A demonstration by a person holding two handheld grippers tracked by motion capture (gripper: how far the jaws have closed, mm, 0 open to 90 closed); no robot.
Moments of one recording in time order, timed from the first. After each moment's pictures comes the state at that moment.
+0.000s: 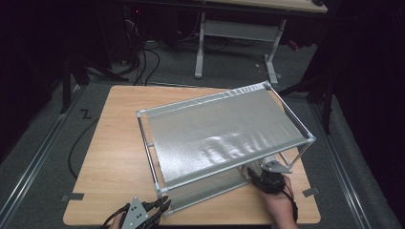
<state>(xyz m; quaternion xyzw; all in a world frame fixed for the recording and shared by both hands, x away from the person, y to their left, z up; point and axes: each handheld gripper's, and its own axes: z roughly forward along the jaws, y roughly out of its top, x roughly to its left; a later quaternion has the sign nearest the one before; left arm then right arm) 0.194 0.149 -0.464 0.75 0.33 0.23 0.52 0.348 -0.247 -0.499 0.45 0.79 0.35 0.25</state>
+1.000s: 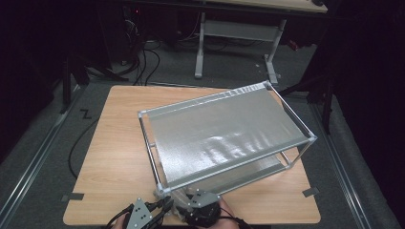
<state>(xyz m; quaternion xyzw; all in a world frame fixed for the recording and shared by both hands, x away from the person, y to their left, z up) 0.194 0.144 -0.464 0.75 0.33 0.24 0.52 0.258 -0.066 -0.497 0.20 0.88 0.42 0.10</state>
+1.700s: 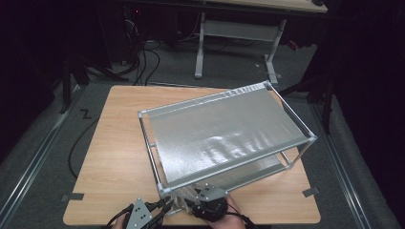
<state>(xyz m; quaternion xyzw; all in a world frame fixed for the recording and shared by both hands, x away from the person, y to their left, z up) 0.195 0.144 -0.464 0.75 0.33 0.24 0.52 0.277 -0.092 -0.497 0.26 0.87 0.41 0.13</state>
